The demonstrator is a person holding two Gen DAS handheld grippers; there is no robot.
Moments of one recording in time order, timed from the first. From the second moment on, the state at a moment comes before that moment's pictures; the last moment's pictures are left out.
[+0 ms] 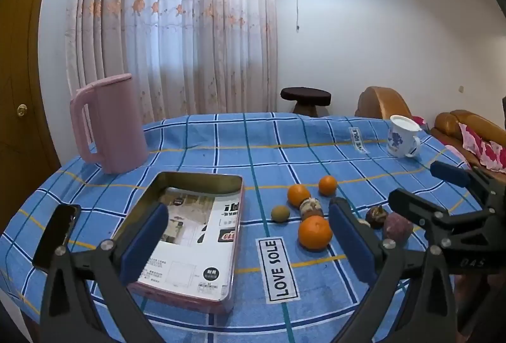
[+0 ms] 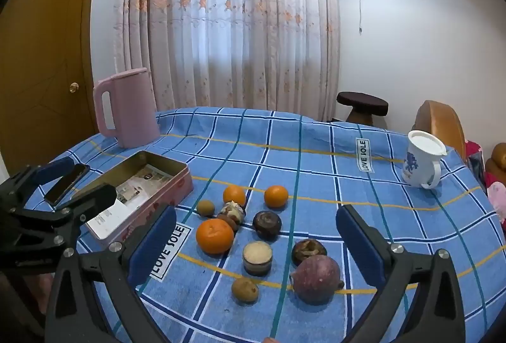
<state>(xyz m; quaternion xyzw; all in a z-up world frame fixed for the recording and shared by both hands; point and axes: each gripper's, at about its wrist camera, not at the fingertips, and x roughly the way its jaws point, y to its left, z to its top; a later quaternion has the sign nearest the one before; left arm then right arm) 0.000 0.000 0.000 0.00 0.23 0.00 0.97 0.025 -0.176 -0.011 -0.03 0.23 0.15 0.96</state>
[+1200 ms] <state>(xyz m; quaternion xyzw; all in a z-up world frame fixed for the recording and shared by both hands) -0.002 0.007 -0.005 -0.02 0.23 0.00 0.97 0.018 -0.176 -0.017 -0.01 0.23 0.15 0.96</state>
